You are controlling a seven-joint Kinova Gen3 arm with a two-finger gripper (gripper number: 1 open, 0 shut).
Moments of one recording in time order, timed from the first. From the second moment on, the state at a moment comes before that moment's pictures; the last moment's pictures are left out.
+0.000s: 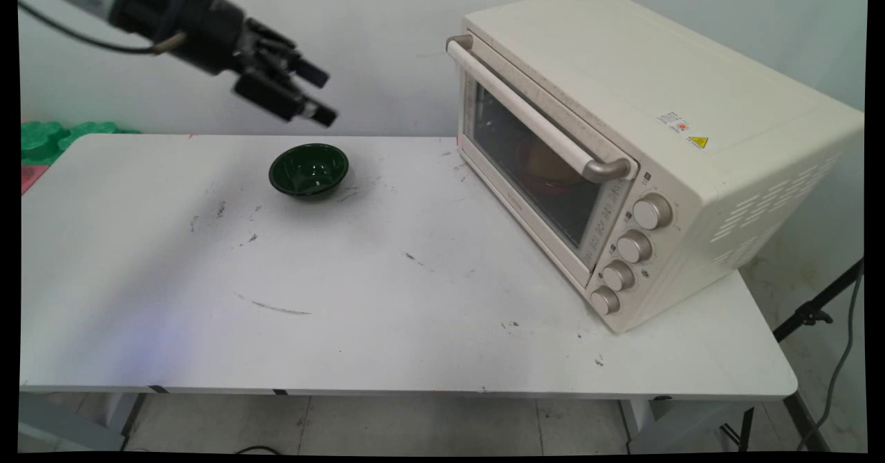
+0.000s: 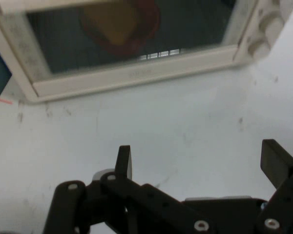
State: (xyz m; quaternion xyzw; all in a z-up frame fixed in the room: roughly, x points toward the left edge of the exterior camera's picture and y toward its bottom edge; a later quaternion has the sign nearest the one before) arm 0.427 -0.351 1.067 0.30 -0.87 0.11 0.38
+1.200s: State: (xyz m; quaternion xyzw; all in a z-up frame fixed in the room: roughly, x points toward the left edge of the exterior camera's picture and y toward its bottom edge) arm 0.281 -0.451 1.068 0.37 -0.81 0.12 0.43
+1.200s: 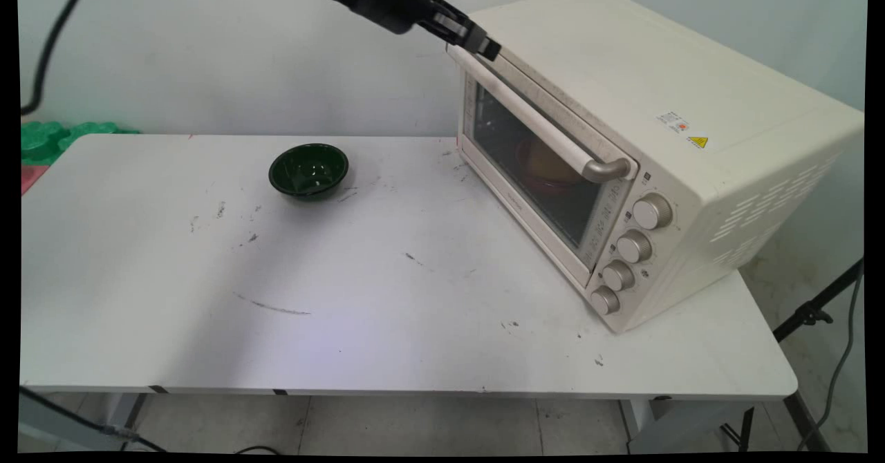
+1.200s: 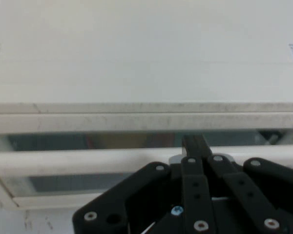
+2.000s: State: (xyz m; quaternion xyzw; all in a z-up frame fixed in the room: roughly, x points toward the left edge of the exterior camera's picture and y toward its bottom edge) arm 0.238 -0.488 1.044 0.36 -0.84 0.14 0.39
